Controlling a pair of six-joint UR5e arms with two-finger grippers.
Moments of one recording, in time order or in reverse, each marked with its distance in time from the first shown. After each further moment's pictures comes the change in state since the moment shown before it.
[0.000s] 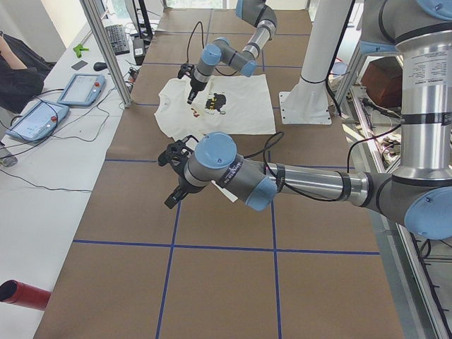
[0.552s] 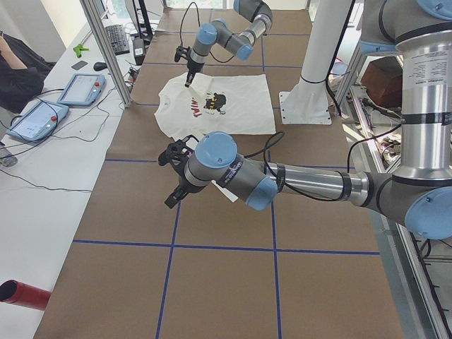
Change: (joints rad) left arm 0.000 0.002 -0.002 0.001 0.000 0.000; right arm 0.050 -0.120 0.192 -0.069 0.044 -0.178
